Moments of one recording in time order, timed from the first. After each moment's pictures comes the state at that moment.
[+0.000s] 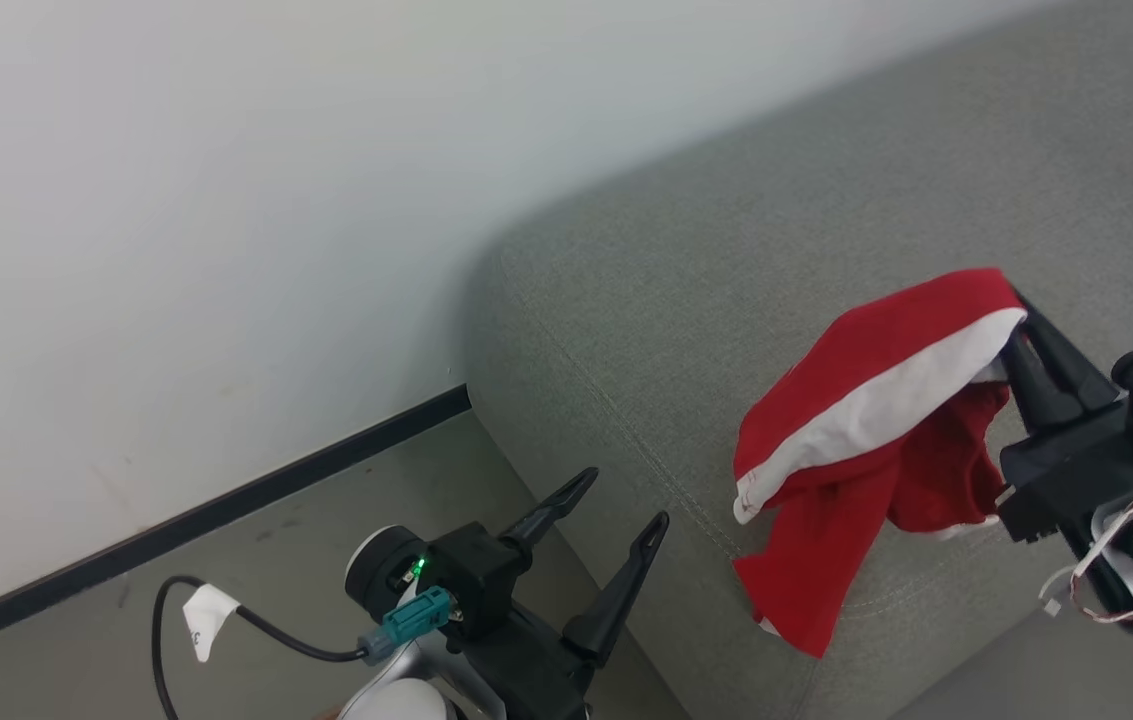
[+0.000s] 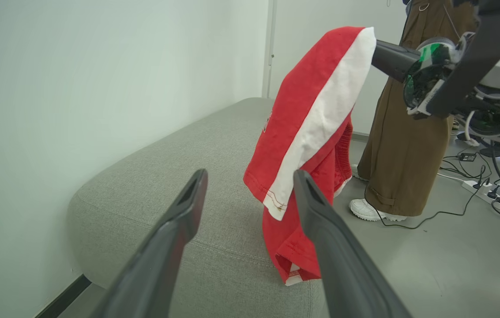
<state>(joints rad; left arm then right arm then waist) -0.45 0.17 -0.75 0.22 -0.58 -0.06 -0.12 -0.58 -0.53 0.53 0.32 0.42 0.01 -0.26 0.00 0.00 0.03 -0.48</state>
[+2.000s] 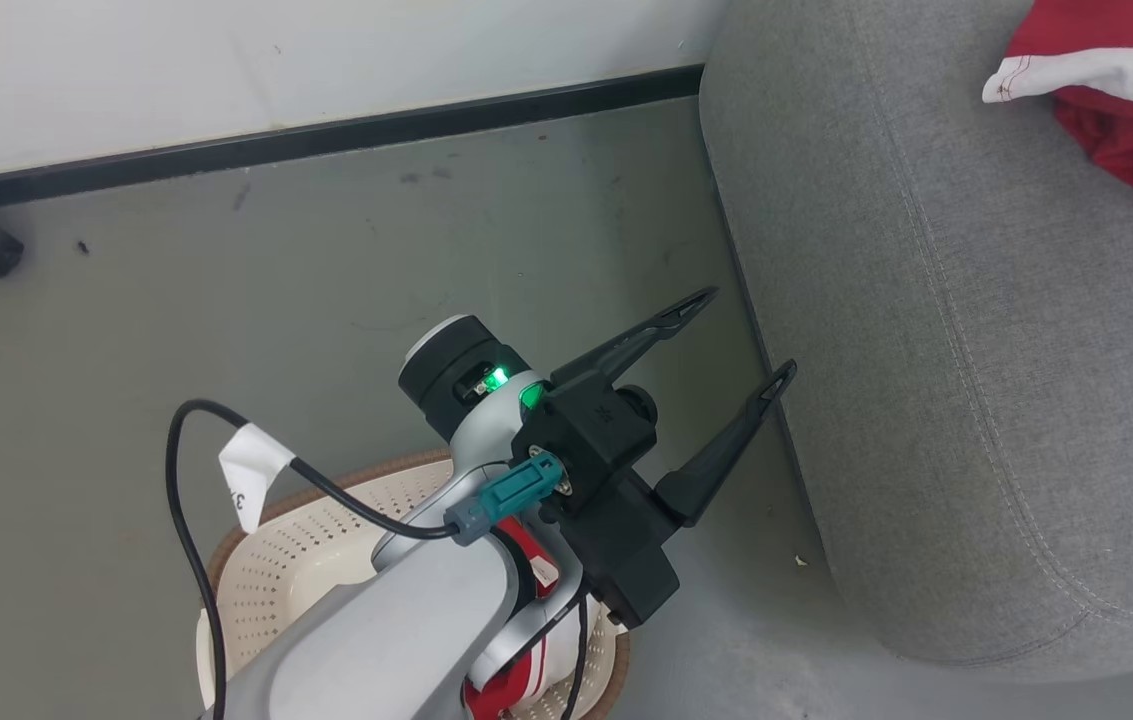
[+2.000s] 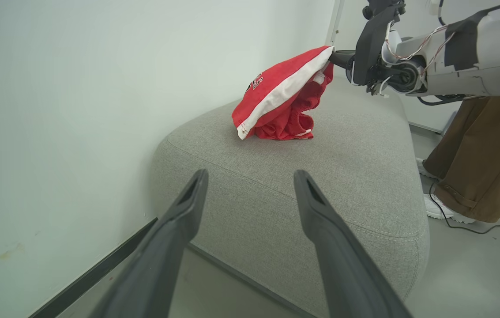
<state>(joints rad) -0.75 0.15 -0.81 0.09 -0.44 -0.06 0.02 -1.14 -0.54 0.28 1.10 0.42 0.02 -0.26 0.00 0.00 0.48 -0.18</state>
